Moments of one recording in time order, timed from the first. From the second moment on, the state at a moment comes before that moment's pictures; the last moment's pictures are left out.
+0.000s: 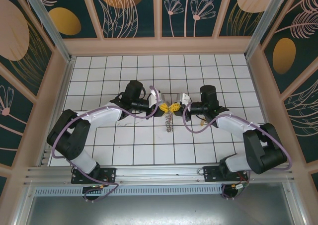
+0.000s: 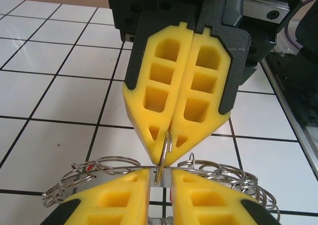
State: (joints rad) left arm -0.61 1.63 0.91 0.15 0.86 0.36; right arm 0.40 1.38 0.63 0.23 -0.98 -0.55
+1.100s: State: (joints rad) left arm -0.61 1.61 0.88 0.21 0.87 0.30; right arm 0.40 1.38 0.63 0.23 -1.00 -0.53
